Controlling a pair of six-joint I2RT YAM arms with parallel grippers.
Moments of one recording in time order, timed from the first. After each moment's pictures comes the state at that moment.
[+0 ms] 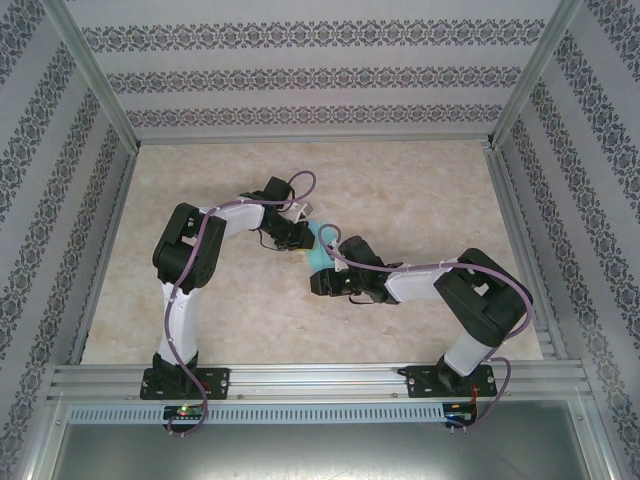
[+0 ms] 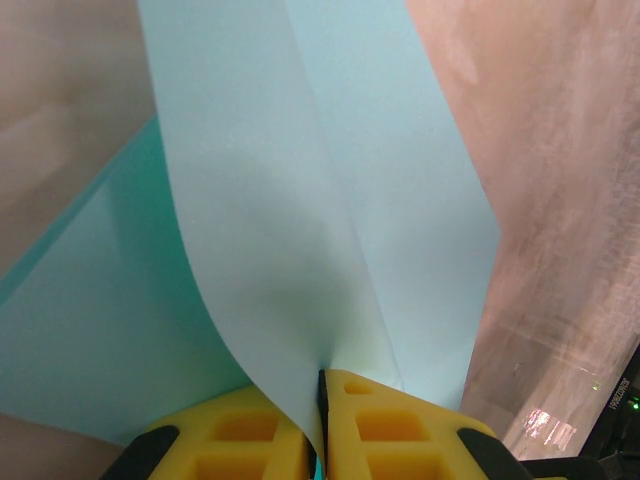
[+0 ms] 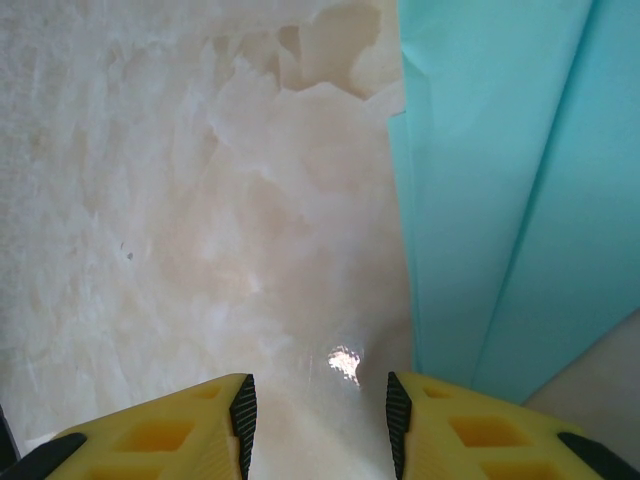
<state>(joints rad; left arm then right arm) -0.38 2.13 1.40 -0.50 0.66 -0.29 0.73 1.67 0.63 0.23 -0.38 0.65</state>
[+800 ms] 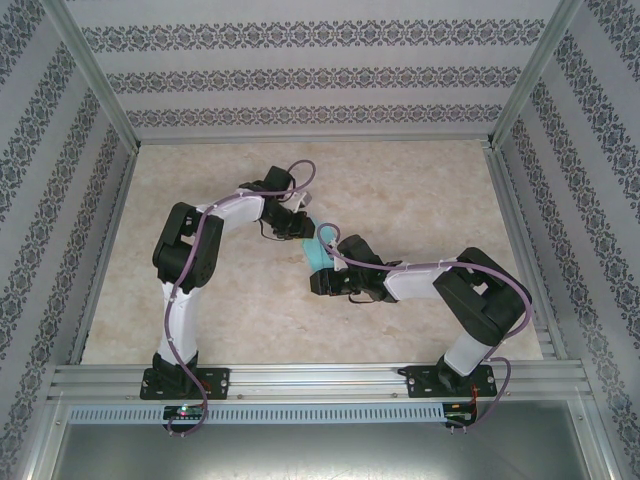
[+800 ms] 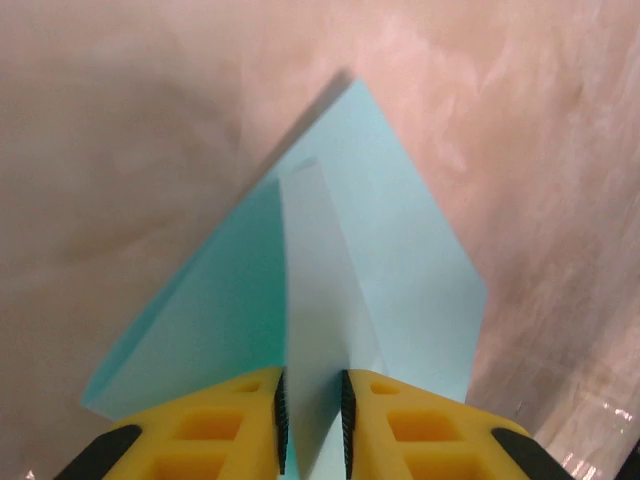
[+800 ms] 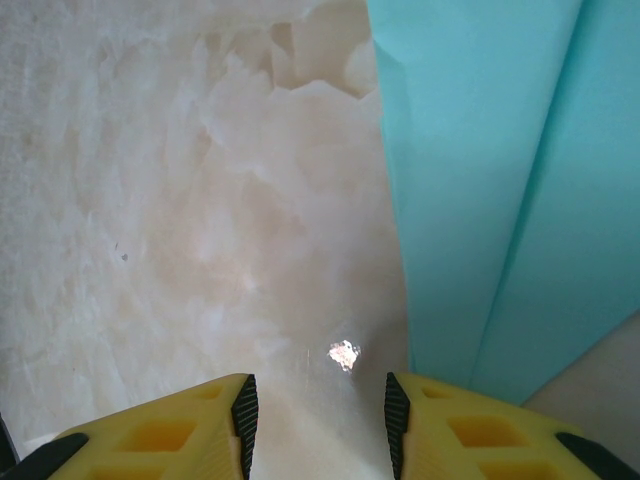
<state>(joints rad) -0.38 2.13 1.51 -0.58 0.57 -0.29 0.73 1.68 0.65 0.19 -0.38 0.65</state>
